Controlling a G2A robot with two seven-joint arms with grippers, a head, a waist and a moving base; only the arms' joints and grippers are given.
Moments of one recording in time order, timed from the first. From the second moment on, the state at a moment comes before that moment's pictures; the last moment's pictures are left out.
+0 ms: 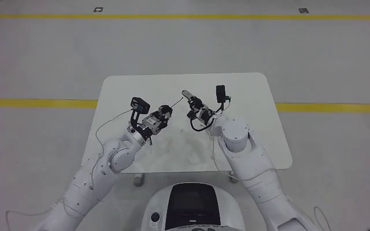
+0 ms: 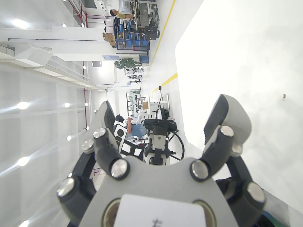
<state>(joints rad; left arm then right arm) 1.29 -1.01 -1.00 -1.53 0.78 -0.34 0.06 -1.24 -1.50 1.14 -1.52 -0.01 0.34 0.35</state>
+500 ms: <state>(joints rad) 1.30 -1.00 -1.00 -1.56 0.66 -0.34 -0.01 -1.20 -1.47 1.19 -1.47 -0.07 0.23 0.50</state>
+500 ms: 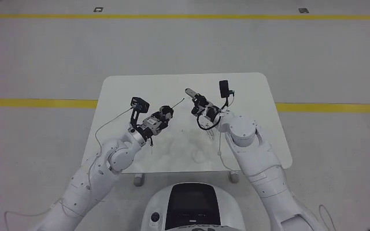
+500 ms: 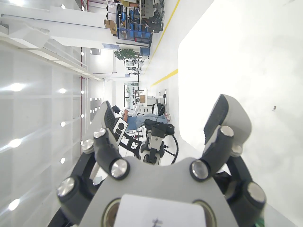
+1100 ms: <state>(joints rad) 1.31 -0.98 -1.00 -1.58 0.60 -0.34 -0.04 -1.18 -1.45 1.20 -1.43 -0.14 0.15 0.55</state>
